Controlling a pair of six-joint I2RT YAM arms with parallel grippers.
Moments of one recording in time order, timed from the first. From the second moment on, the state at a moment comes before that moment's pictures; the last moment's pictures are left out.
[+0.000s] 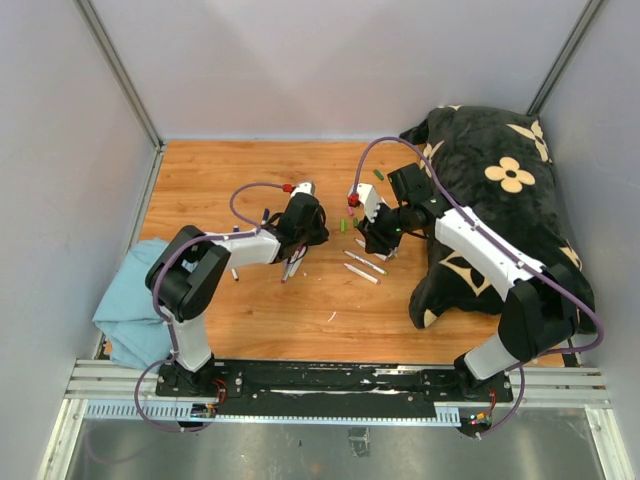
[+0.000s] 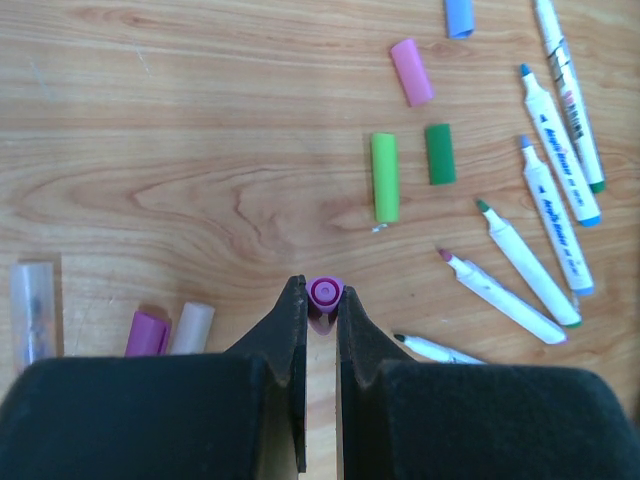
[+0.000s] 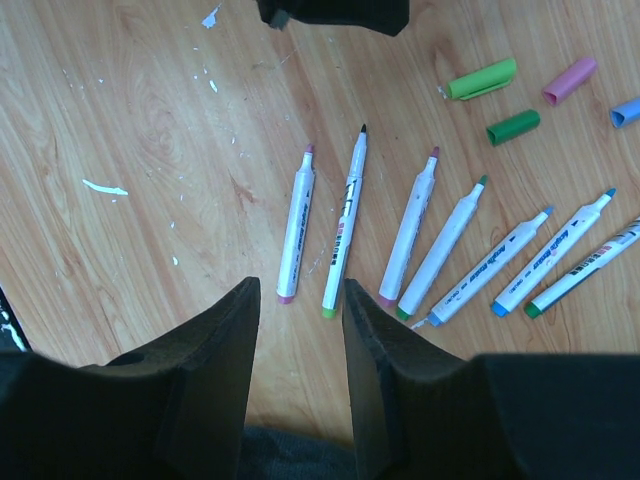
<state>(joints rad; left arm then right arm) -0.63 1.80 0.99 0.19 -0.16 -0.64 0.48 1.52 1.24 -0.71 -0.48 -0.58</state>
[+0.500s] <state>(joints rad) -0.63 1.90 1.05 0.12 -0.14 -0.61 0.48 1.52 1.24 -0.71 -0.50 -0.58</state>
